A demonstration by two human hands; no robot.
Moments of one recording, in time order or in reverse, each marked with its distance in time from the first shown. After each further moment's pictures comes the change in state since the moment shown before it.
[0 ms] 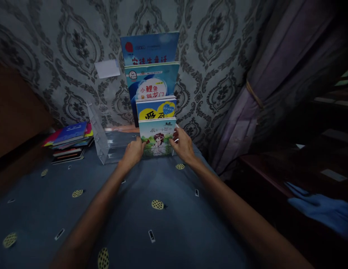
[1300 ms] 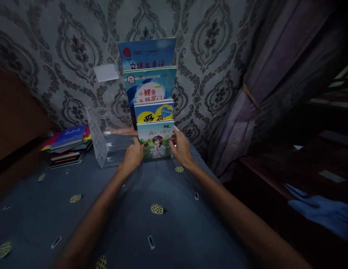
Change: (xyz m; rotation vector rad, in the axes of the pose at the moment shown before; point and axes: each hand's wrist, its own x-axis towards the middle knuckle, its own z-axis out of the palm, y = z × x) left_hand -0.004 0.010 -0.001 -0.051 -0.007 -0.092; right_hand -0.003 0.003 0.008 -0.025 0.092 -0.083
